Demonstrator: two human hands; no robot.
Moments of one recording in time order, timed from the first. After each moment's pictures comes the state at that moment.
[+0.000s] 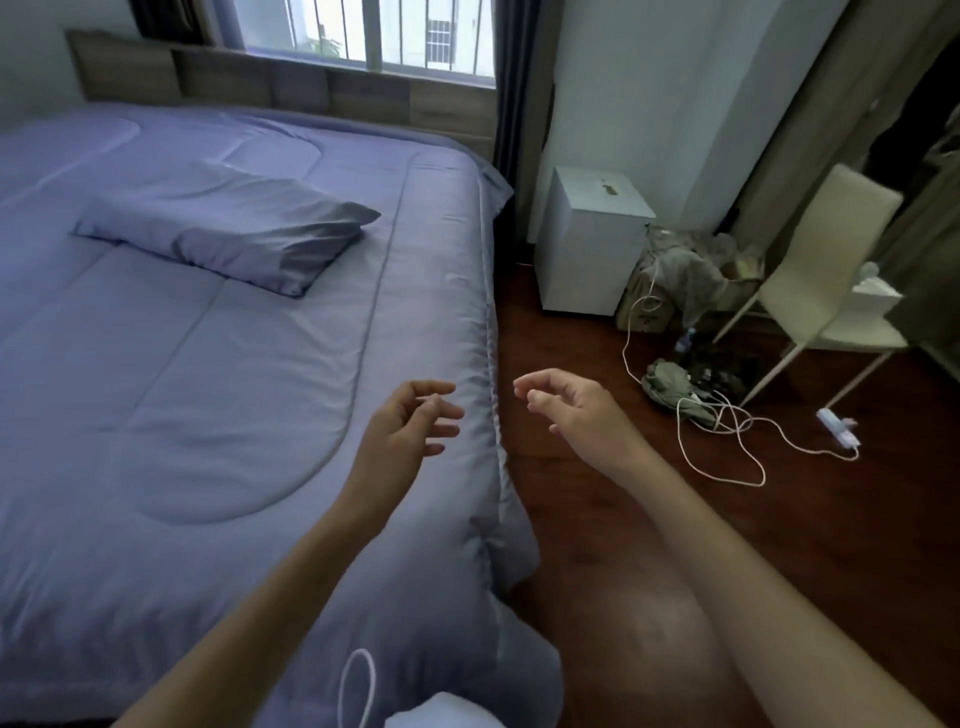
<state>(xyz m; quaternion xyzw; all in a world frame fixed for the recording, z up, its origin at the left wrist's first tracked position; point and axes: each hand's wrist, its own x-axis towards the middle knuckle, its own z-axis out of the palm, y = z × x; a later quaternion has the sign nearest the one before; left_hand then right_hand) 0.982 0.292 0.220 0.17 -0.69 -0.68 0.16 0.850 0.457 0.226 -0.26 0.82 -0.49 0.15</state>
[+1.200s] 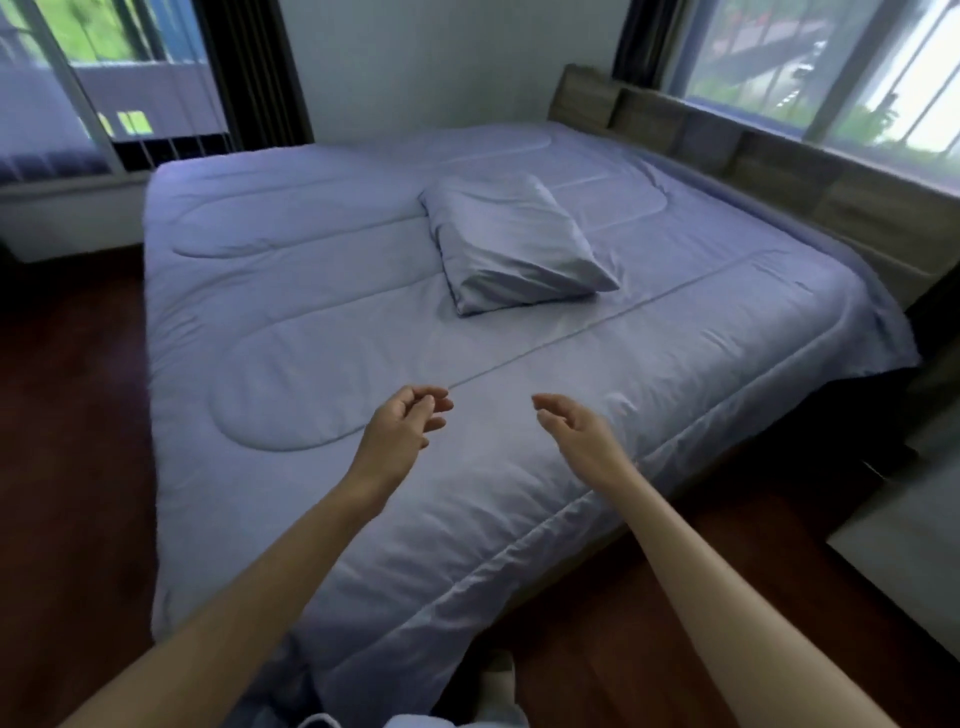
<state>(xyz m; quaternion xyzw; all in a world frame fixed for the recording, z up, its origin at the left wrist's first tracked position) 0.643 0.297 0.191 0.56 -0.51 -0.51 0.41 0.423 0.290 0.166 -0.58 0.63 -0.34 0.39</state>
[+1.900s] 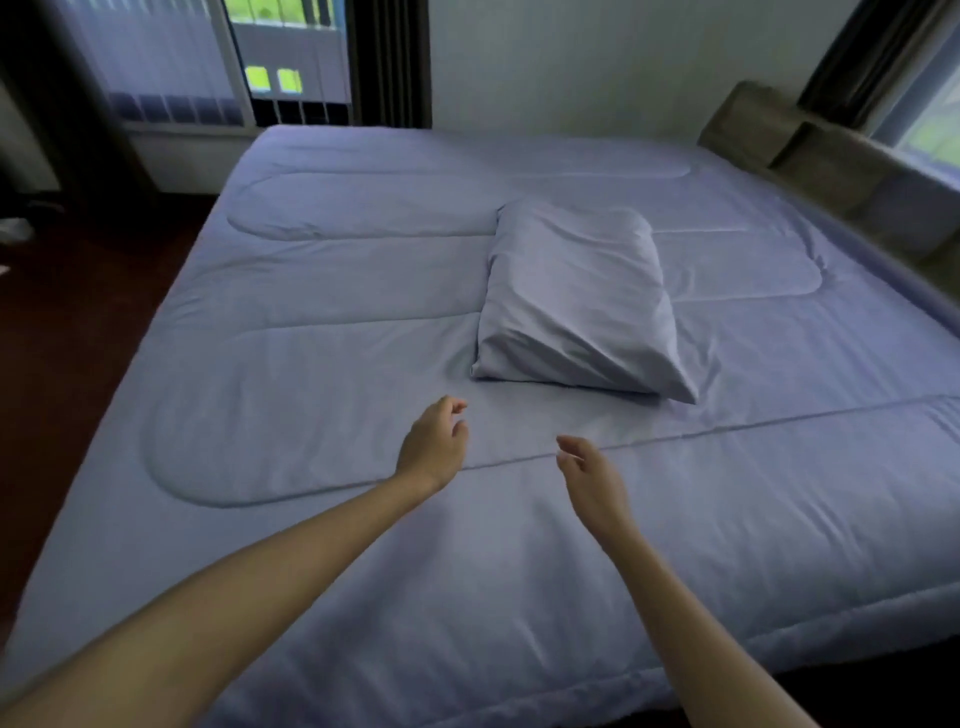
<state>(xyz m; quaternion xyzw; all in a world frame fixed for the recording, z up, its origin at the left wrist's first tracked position) 0.517 0.027 0.089 0.74 -0.53 -0.29 0.30 0.313 0.019 0.100 -0.61 0.64 -0.25 0.40</state>
